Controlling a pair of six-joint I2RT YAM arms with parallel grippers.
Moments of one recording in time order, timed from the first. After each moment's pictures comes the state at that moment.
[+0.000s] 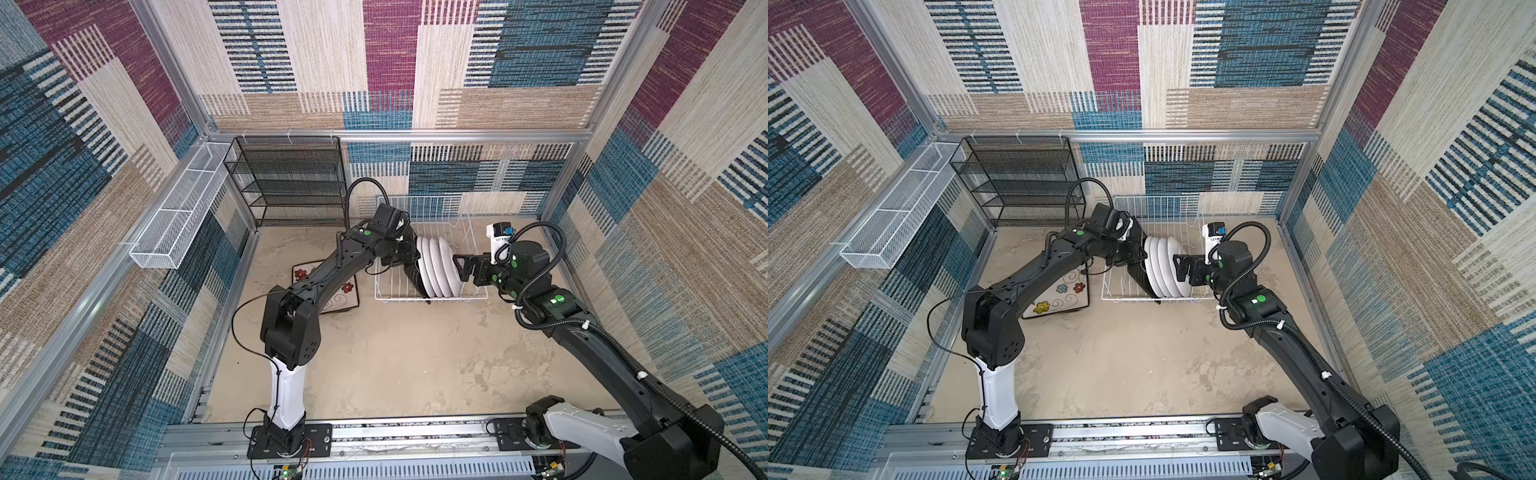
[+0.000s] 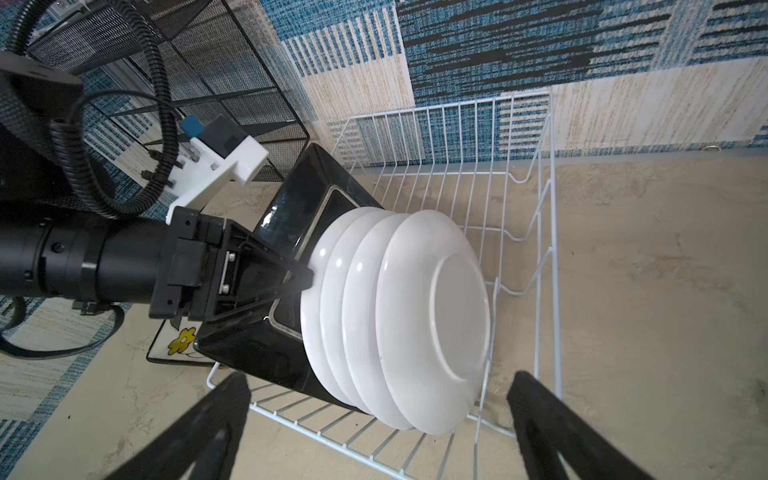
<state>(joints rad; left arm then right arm) -0.55 2.00 1.85 -0.70 0.32 -0.60 0.37 1.11 0.99 -0.28 -0.08 0.31</state>
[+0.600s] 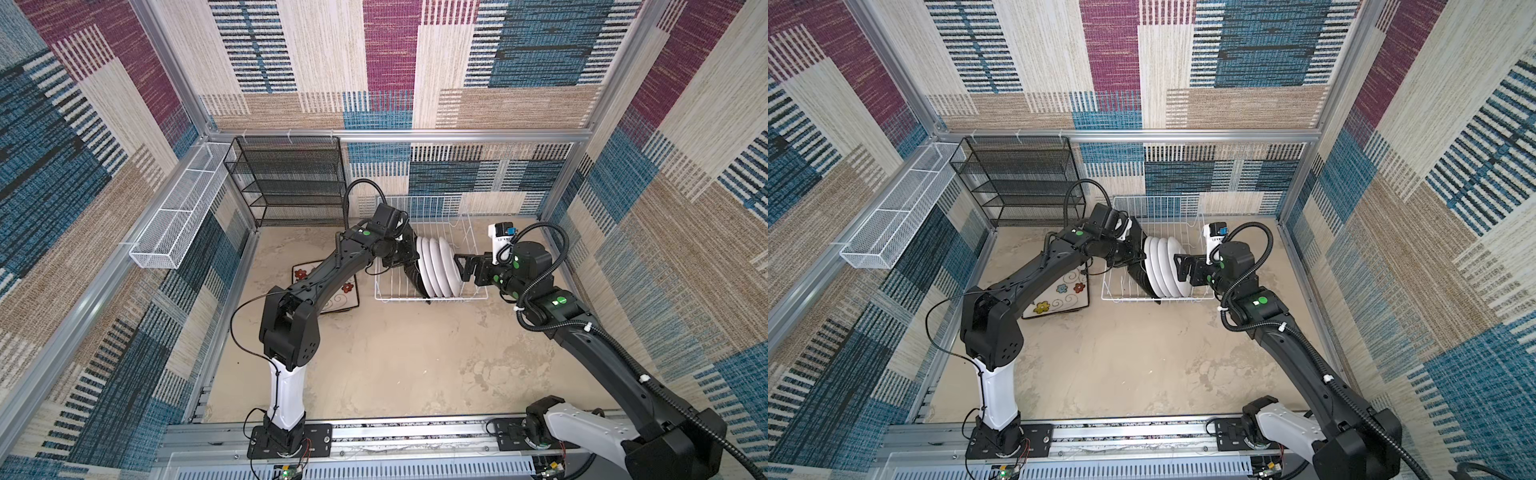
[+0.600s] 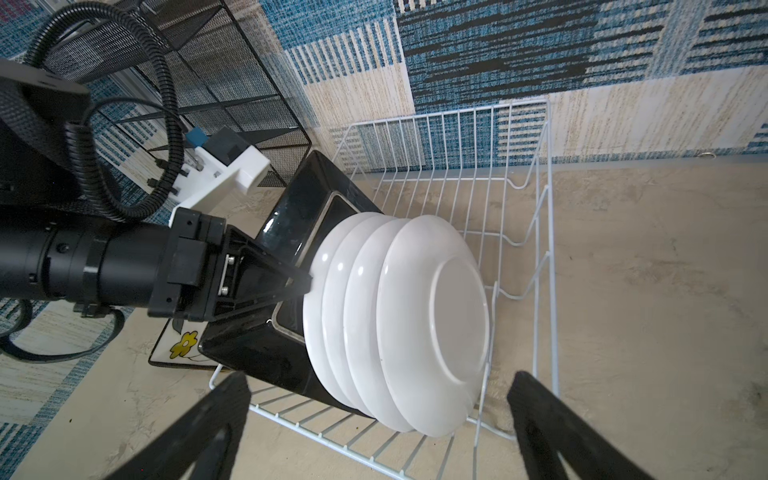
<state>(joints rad) -0.55 1.98 1.84 -0.69 0.35 -0.68 0.36 1.09 0.98 -0.27 -0.08 0.31</state>
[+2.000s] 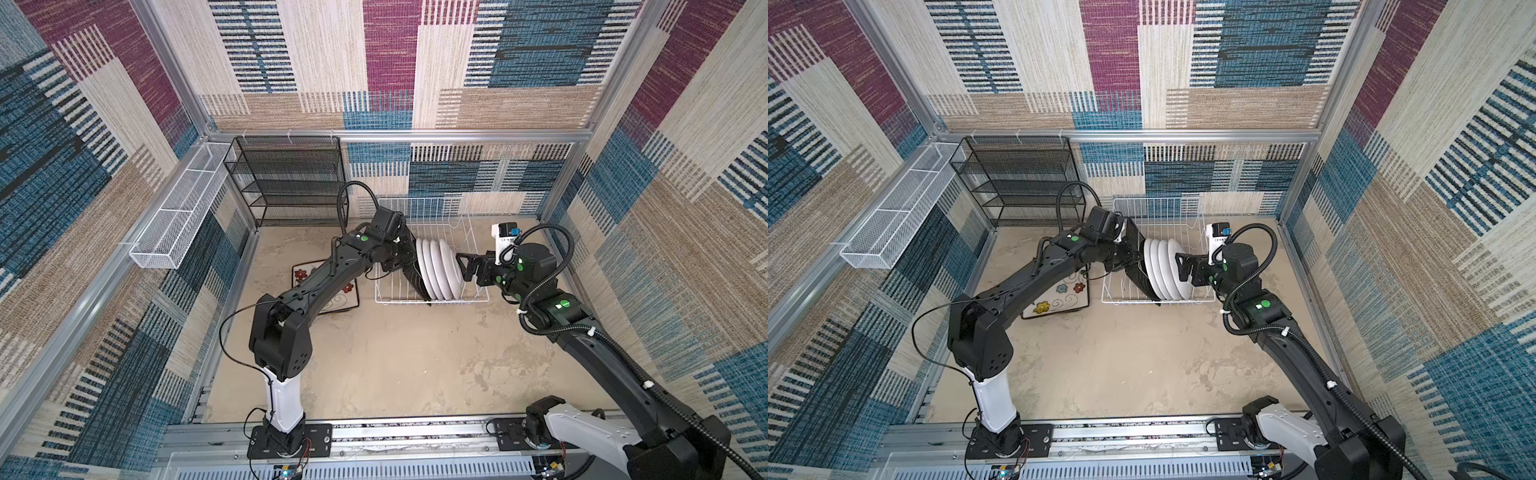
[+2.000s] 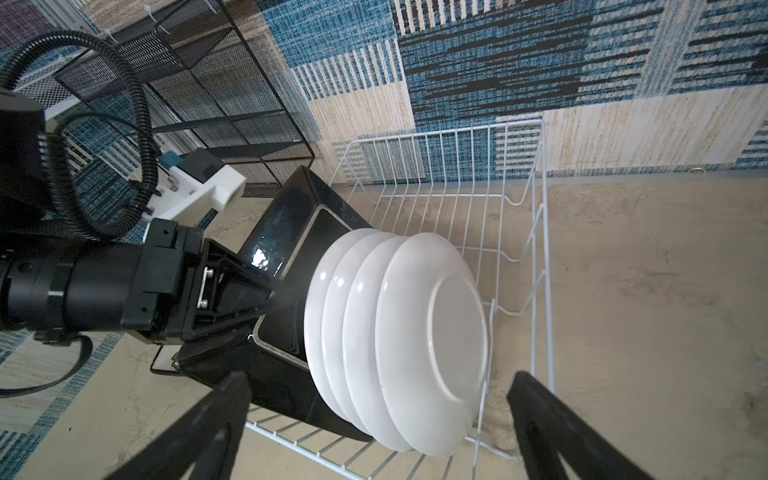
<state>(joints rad) -0.59 1.88 1.76 -0.66 0.26 -0.84 0.36 1.06 0.96 -0.25 -0.08 0.30</state>
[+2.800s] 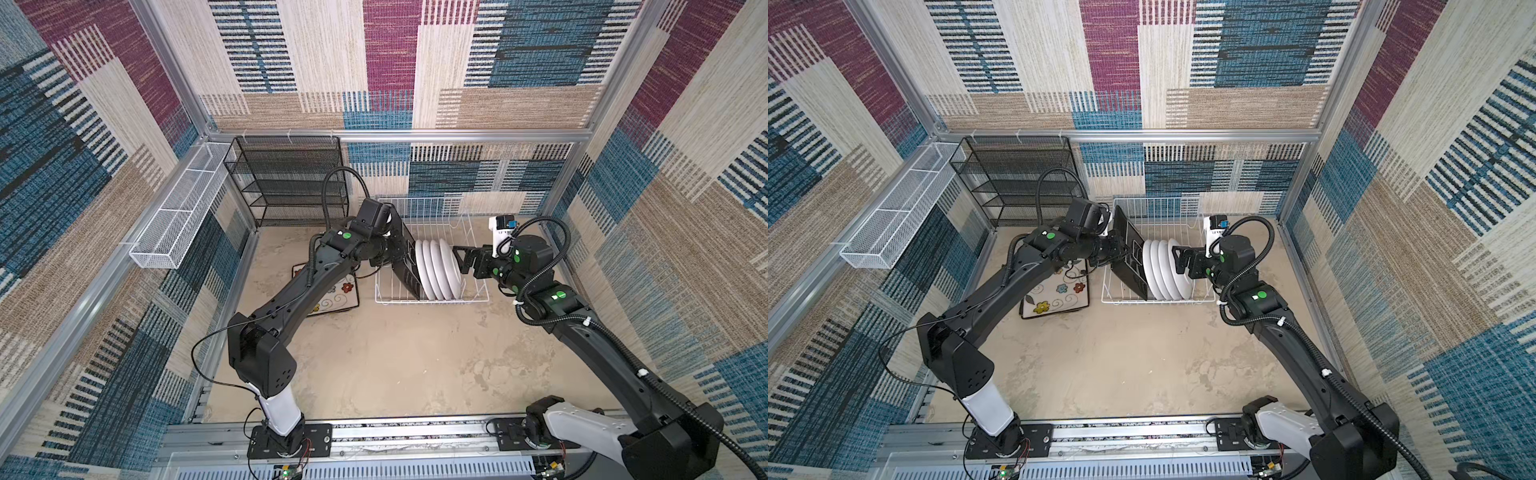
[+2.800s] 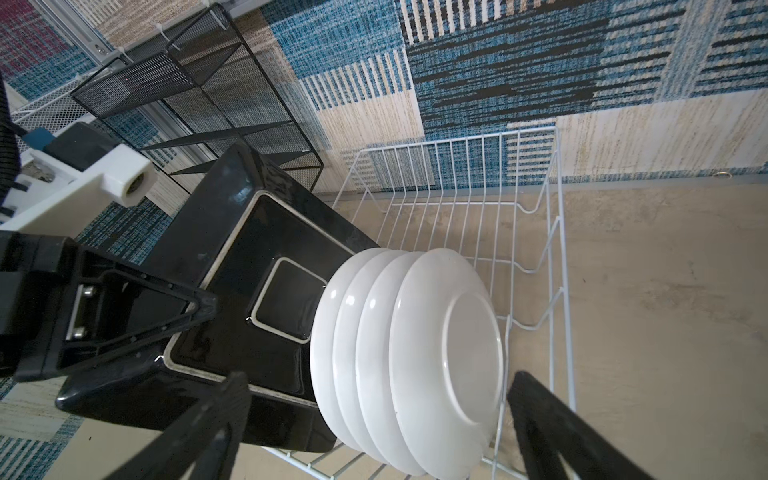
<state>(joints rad) -0.58 1.74 1.78 -0.80 0.19 -0.74 0.36 1.12 1.03 -0.24 -0.10 0.33</state>
